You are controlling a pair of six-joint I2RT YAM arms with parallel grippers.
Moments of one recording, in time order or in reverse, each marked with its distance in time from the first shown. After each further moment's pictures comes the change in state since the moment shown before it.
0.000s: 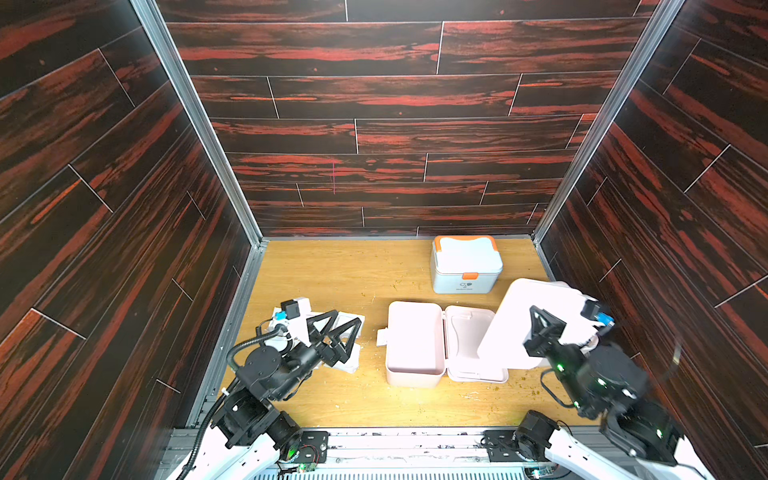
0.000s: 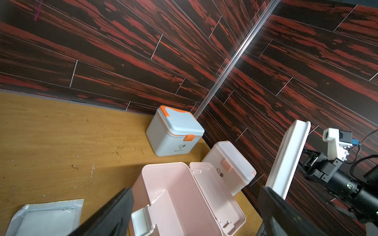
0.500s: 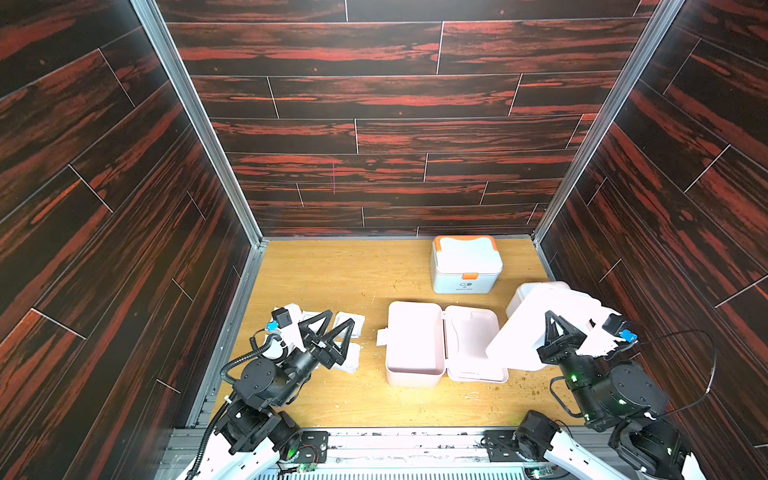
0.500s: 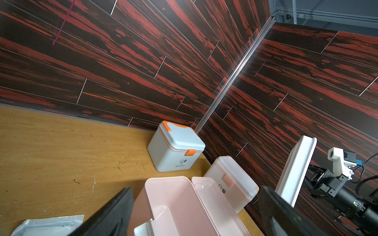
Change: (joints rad) left arm 0.000 -0.047 -0.087 0.119 -0.046 0.000; right arm 0.000 -0.063 -0.033 0.032 0.029 0.002
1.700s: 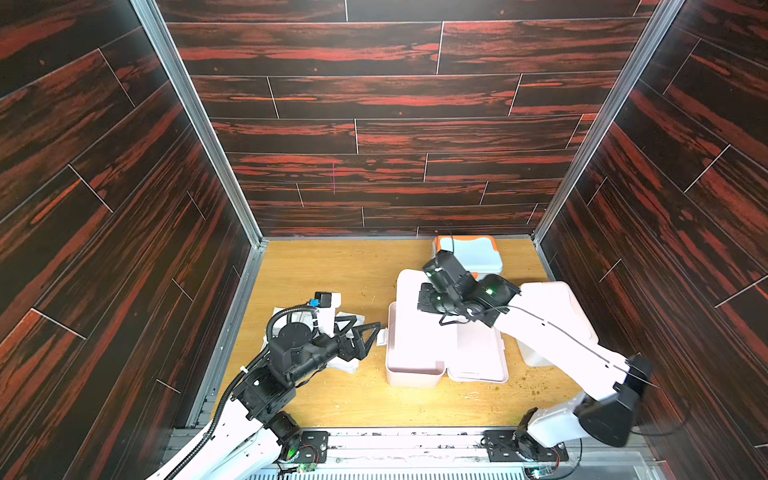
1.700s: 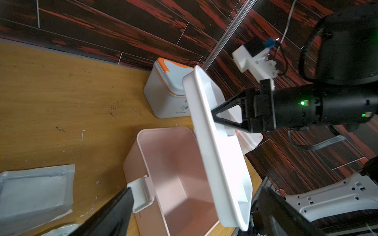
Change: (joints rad) left arm 0.000 0.290 0.172 -0.205 0.182 0.004; right arm -0.002 1.259 0.718 -0.392 -0.510 0.392
